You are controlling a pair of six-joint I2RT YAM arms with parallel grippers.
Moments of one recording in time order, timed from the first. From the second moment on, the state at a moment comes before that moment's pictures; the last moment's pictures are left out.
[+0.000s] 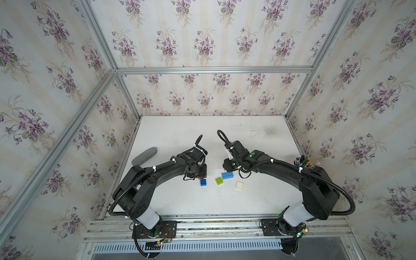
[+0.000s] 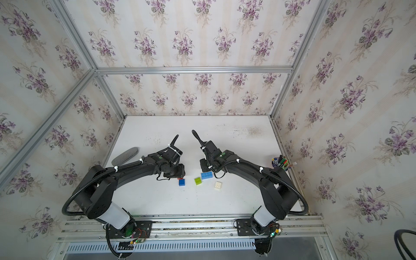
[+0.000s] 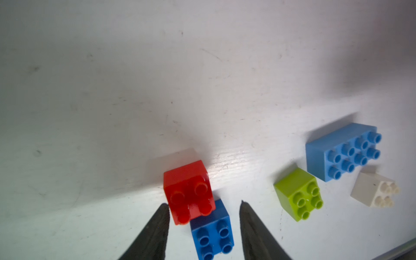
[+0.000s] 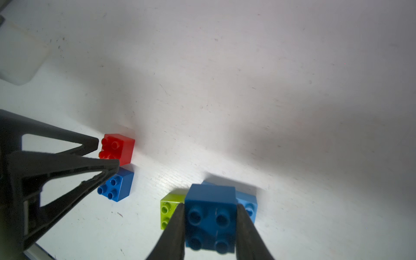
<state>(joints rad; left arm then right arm) -0.63 1.63 0.97 -0.59 0.05 -0.59 0.74 1.55 1.02 -0.51 -0.03 0.39</state>
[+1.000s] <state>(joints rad) -0.67 1.99 1.38 -0.67 -0.03 -0.67 0.69 1.42 0.92 -0.47 -0.04 0.42</state>
